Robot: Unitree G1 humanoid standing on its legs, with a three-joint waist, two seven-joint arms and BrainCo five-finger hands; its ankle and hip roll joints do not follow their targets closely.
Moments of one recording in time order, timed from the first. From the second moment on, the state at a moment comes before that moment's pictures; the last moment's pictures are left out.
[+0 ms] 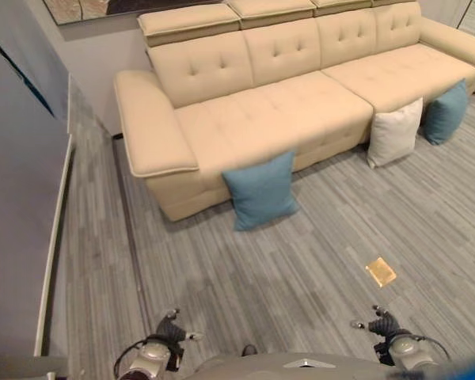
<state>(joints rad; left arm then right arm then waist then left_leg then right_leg) 0.01 0.28 -0.21 1.17 -0.06 -0.09 0.11 -0.03 -0.31 0.21 1.21 0.00 -0.07 -0.13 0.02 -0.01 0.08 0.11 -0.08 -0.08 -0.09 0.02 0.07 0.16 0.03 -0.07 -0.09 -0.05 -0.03</state>
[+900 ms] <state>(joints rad) 0.03 0.28 -0.21 1.24 -0.05 -0.07 0.11 -0.04 -0.31 0.21 1.21 0.03 -0.06 -0.12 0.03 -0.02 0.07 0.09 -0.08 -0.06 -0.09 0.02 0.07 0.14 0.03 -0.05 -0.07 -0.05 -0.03</state>
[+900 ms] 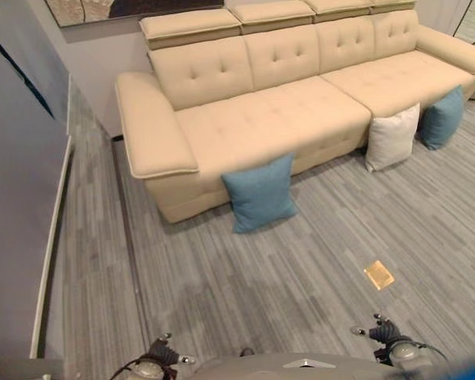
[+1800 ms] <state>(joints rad) -0.02 0.26 -0.24 1.27 -0.05 -0.08 0.11 -0.01 -0.27 0.27 1.20 0.01 -0.04 -0.12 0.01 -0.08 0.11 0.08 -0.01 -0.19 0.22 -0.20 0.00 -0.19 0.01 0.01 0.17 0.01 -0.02</state>
